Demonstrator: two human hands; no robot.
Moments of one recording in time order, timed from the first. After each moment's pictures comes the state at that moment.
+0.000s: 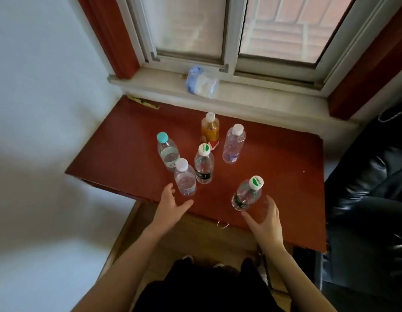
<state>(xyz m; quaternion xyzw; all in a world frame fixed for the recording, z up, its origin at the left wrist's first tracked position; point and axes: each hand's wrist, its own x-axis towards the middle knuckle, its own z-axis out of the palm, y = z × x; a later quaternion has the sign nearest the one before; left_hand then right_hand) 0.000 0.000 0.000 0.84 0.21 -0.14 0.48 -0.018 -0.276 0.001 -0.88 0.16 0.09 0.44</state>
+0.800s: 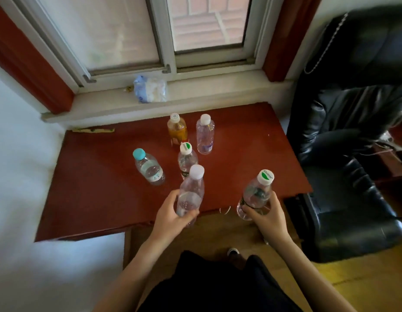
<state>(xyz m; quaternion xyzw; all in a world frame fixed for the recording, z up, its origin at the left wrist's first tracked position) 0.000 0.039 0.035 0.85 -0.05 -0.20 0.48 -0.097 -0.218 0.019 -0.78 0.28 -0.06 0.55</state>
